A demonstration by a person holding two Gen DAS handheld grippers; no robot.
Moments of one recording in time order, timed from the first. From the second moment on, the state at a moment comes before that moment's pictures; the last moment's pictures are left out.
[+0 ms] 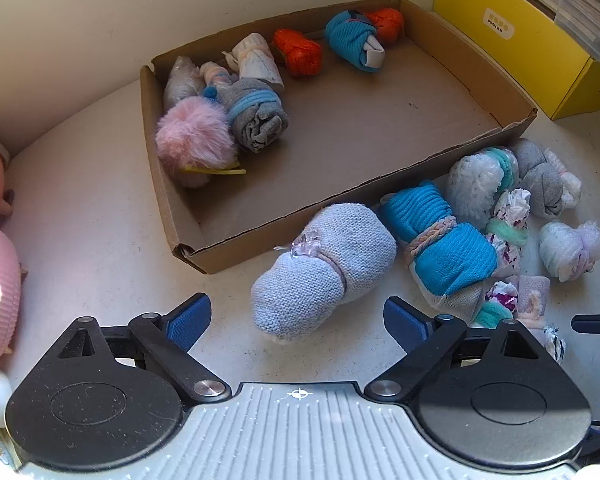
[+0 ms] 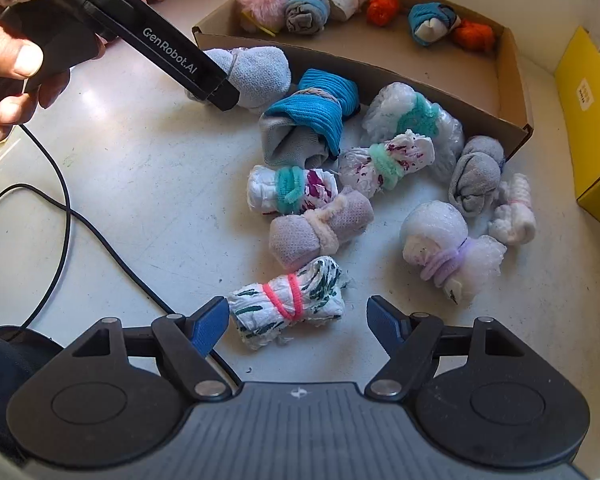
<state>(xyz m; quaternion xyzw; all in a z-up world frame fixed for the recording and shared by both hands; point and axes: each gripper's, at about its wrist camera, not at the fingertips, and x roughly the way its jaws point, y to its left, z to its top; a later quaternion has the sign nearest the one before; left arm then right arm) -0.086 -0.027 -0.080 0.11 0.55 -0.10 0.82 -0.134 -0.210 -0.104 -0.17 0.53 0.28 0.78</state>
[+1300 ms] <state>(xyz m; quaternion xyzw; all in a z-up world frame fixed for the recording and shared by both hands) -0.072 -0.052 -0.093 0.10 0.57 -0.13 0.80 -0.096 -0.236 -0.105 -0.08 0.58 0.20 0.79</state>
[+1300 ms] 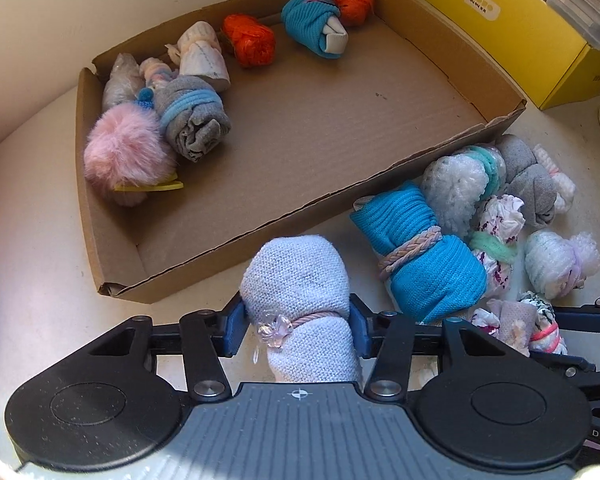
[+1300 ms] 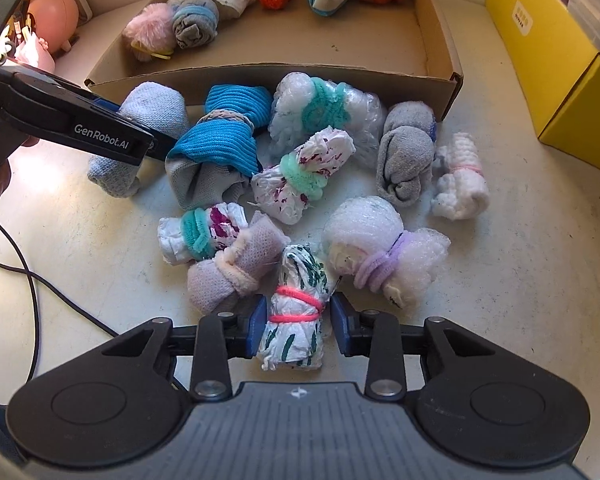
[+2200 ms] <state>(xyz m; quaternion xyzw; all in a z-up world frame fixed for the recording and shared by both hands) -0.050 0.037 0.047 0.18 0.43 -0.07 0.88 -0.047 -0.240 0.000 -0.02 0.48 0.23 0.84</state>
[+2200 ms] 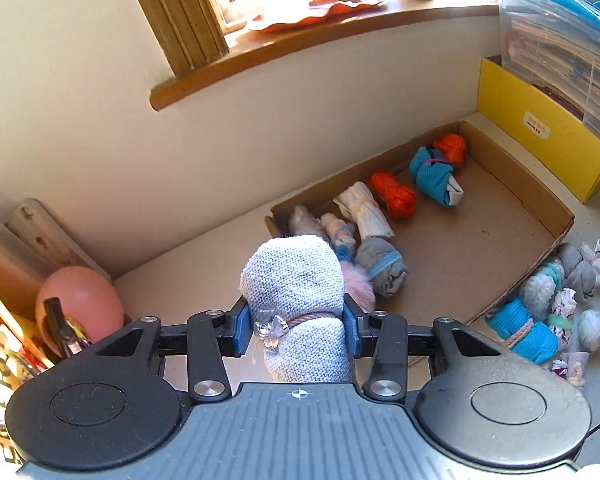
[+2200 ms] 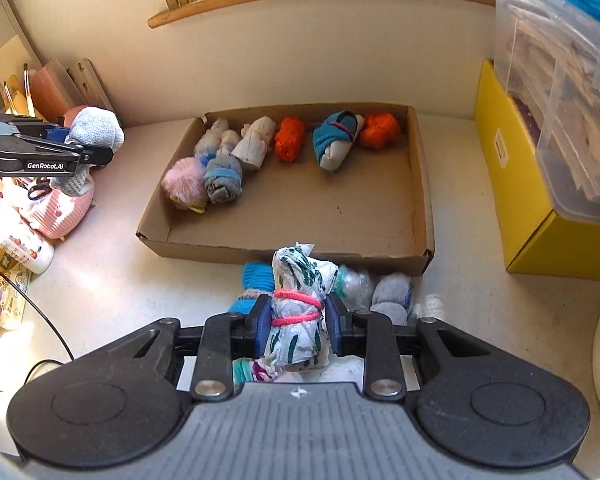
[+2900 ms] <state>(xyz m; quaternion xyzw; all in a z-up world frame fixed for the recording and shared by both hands) -0.023 -0.033 0.055 0.01 0.43 -0.12 0.90 0.028 -0.240 0.064 -0.02 0.40 0.25 0.88</state>
